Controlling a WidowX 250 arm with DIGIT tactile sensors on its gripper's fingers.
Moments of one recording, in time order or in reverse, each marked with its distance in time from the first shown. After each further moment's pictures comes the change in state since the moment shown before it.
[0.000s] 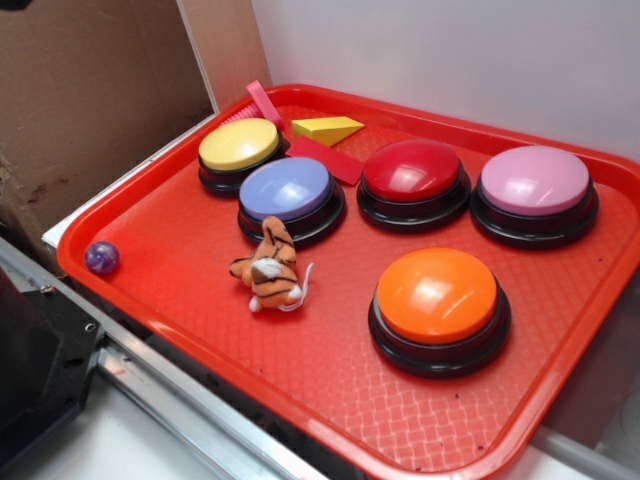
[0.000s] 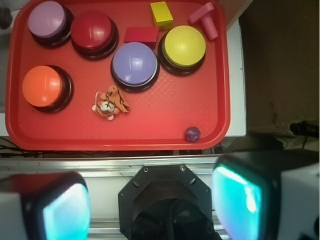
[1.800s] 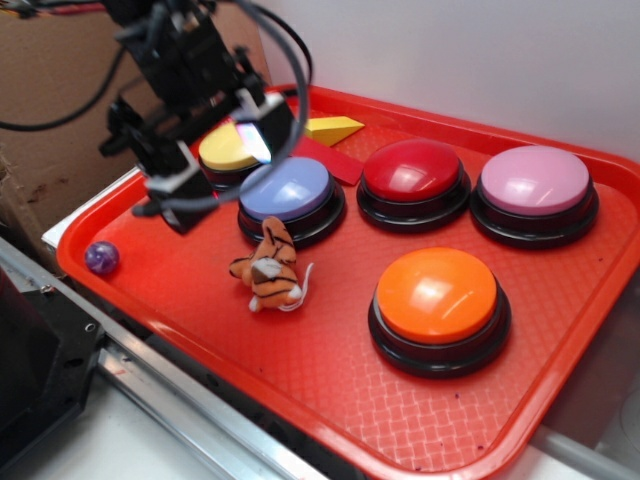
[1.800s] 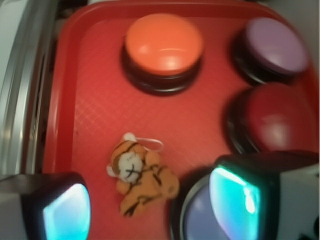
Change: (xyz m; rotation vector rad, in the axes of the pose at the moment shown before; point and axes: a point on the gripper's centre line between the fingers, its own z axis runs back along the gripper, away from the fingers) arm 0.063 -0.052 -0.165 -0.241 -0.230 -1.628
